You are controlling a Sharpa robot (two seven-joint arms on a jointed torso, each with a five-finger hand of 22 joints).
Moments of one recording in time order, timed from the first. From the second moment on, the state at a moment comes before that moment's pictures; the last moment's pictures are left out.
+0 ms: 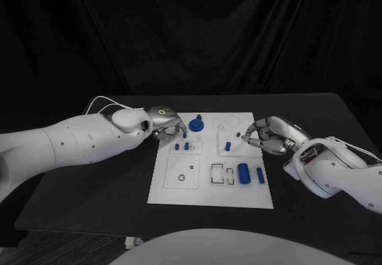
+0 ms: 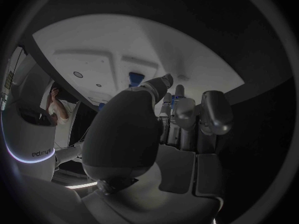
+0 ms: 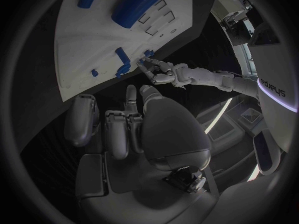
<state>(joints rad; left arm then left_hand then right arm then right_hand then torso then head) 1.20 -0.70 -0.21 1.16 -1.79 -0.28 0.19 1.49 -0.21 0.48 0.08 0.12 0.87 -0.04 0.07 0.14 1.06 0.03 0.10 0.12 1.34 -0.04 1.26 0.89 0.12 1.40 0.06 1.11 1.29 1.18 -0.95 -0.21 1.70 -1.26 -0.56 -0.05 1.34 0.02 0.02 0.27 0.50 0.86 0.06 0.52 0.51 1.47 -0.01 1.55 1.30 1.46 -0.07 1.55 1.30 0.08 1.45 0.04 1.22 1.29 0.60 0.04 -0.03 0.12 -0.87</state>
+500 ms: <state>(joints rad) 1.23 -0.82 -0.21 1.15 -1.76 -0.40 0.18 1.49 -0.21 0.49 0.11 0.07 0.88 -0.05 0.07 0.14 1.07 0.02 0.10 0.13 1.29 -0.05 1.17 0.78 0.12 1.37 0.06 1.02 1.29 1.27 -0.97 -0.21 1.68 -1.26 -0.58 -0.05 1.36 0.00 0.02 0.27 0.50 0.86 0.06 0.52 0.50 1.47 -0.01 1.51 1.30 1.46 -0.07 1.52 1.30 0.08 1.42 0.04 1.12 1.29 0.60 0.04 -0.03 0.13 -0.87</state>
